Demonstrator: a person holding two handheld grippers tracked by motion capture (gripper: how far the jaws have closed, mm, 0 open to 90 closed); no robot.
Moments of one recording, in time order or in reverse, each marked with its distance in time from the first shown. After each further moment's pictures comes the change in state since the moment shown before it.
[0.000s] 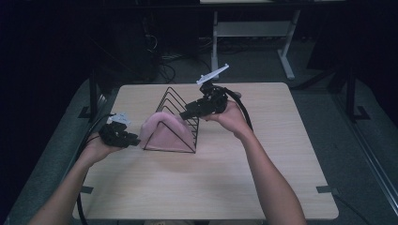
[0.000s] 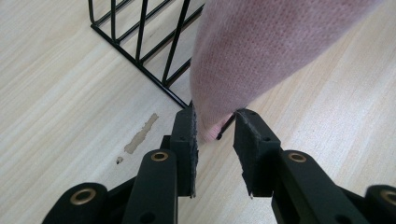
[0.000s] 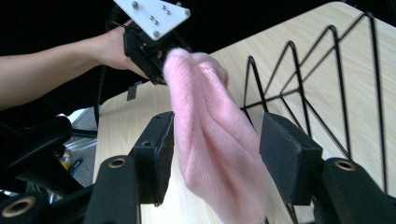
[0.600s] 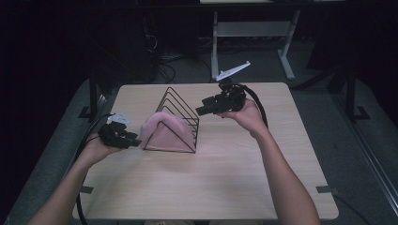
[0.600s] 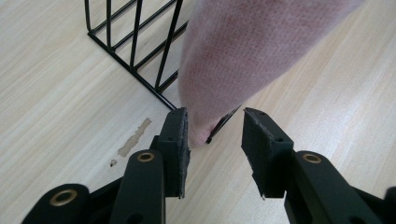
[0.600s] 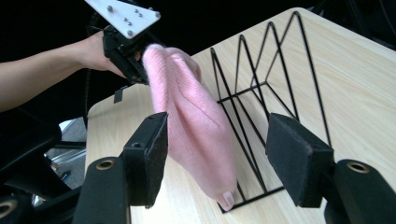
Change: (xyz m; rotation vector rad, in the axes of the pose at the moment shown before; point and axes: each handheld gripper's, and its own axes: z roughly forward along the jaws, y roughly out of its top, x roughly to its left) left arm -0.006 0.002 -0.006 -0.019 -0.009 -0.004; right arm -0.010 -0.018 -0.044 -0.048 -0.068 0.041
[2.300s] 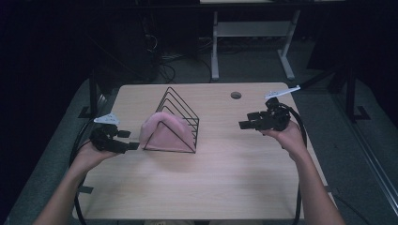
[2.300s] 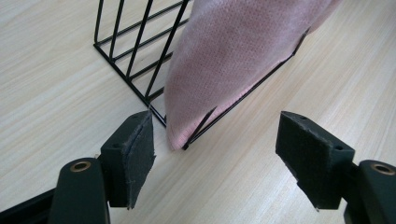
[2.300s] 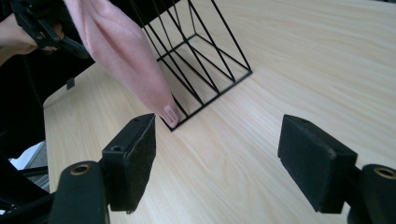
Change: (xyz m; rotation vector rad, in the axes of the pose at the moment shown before) left arm -0.012 -0.014 -0.023 -0.144 -0.016 -0.127; right arm -0.031 -0.110 -0.078 -0.045 -0.171 0.194
